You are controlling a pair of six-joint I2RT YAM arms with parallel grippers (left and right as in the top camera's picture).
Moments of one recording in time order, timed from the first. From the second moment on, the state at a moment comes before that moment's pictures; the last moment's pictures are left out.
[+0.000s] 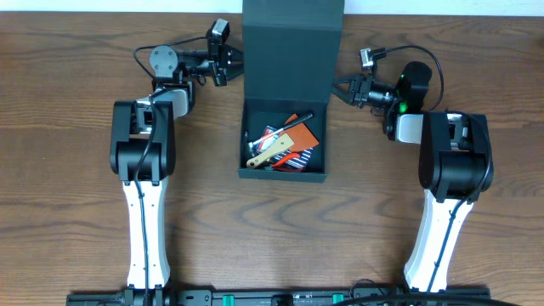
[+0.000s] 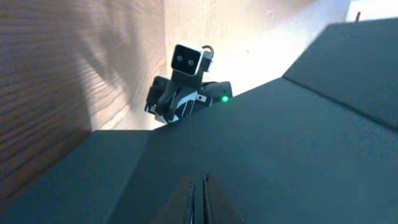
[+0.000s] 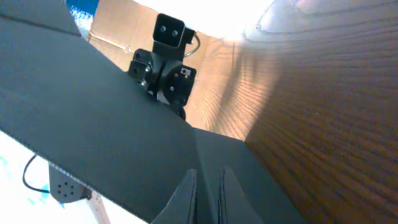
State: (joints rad) left arm -0.05 2.60 1.71 1.43 1.49 -2.09; right arm -0.05 2.33 1.22 0.99 -1.34 1.14
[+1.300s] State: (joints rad) left arm -0.08 2.41 1.47 1.49 1.50 -2.09; right arm -0.05 2.33 1.22 0.99 -1.35 1.17
